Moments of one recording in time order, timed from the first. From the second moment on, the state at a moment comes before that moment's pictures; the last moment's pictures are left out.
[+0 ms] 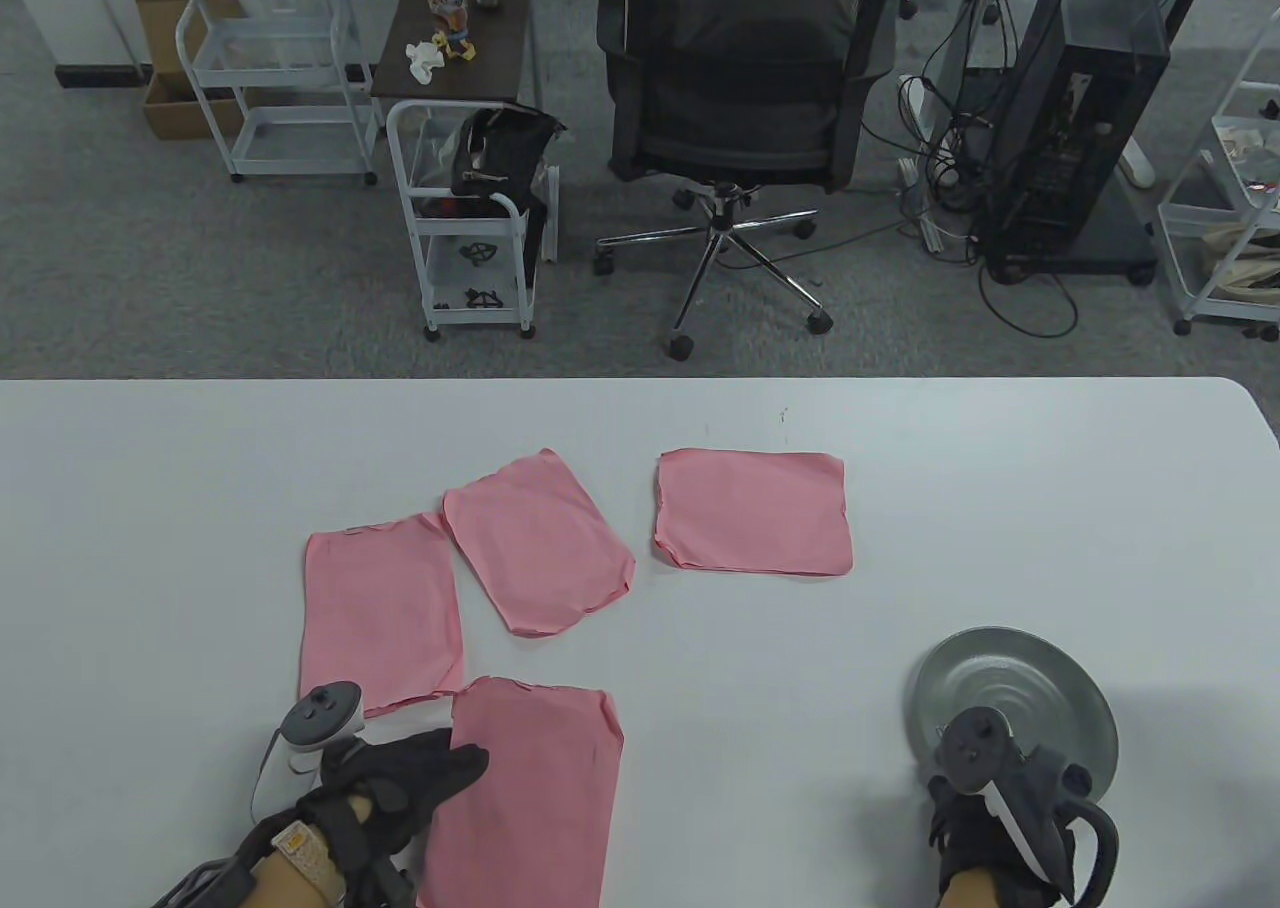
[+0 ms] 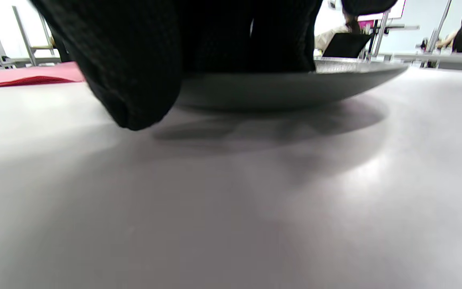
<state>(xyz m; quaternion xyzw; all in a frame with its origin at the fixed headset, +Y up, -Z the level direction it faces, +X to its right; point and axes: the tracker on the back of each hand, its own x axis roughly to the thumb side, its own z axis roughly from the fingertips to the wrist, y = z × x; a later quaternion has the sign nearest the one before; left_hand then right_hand) -0.269 -0.813 -0.258 -0.37 -0.06 0.62 0.69 0.265 -0.761 -0.225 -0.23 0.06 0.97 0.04</state>
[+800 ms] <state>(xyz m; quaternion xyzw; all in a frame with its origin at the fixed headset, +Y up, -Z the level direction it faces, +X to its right) -0.269 -0.813 -0.256 -0.37 -0.07 0.62 0.69 0.276 -0.758 -0.221 -0.21 0.01 0.97 0.08</state>
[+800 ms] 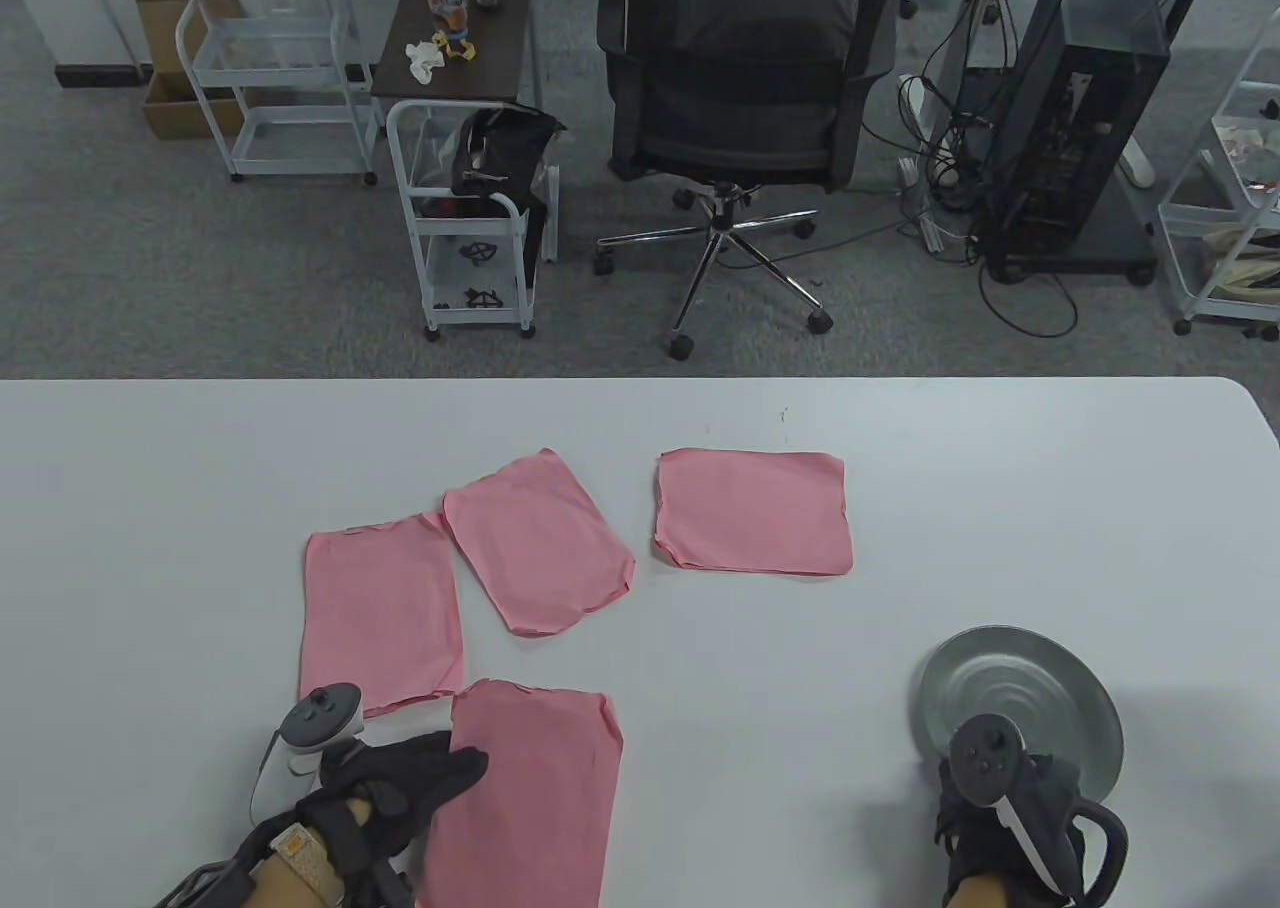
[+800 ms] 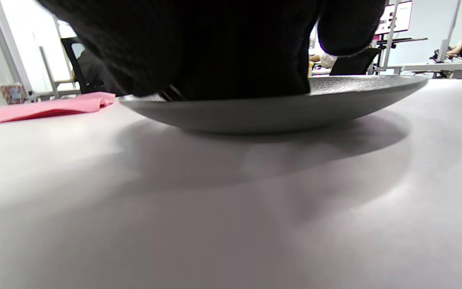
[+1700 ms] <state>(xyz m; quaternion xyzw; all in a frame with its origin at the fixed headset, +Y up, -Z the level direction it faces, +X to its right) -0.266 -0.815 -0.258 -0.37 -0.03 0.60 0.70 0.153 -0.703 -0.257 0.02 0.03 0.80 0.60</state>
